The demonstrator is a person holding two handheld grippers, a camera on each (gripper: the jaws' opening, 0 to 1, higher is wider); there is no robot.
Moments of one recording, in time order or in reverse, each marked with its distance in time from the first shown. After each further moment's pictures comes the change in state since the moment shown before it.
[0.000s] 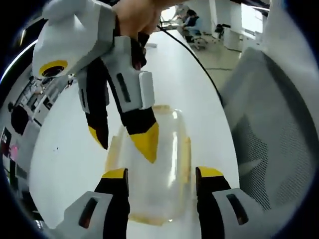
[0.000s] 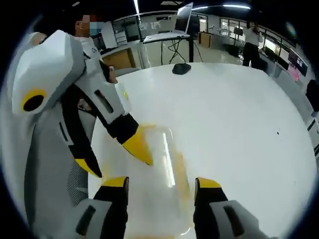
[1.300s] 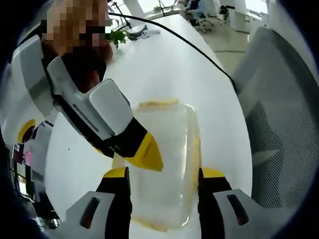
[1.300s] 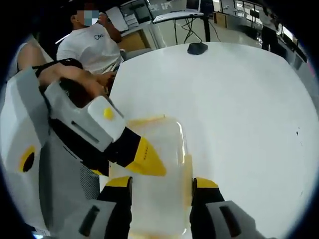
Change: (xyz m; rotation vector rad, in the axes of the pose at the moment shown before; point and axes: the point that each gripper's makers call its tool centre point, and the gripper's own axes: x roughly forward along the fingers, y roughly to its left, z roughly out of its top) left arm 0.009 0.012 0.001 0.058 0.116 0.130; right arm 0.008 0.007 -0.003 0.014 0.194 0.160
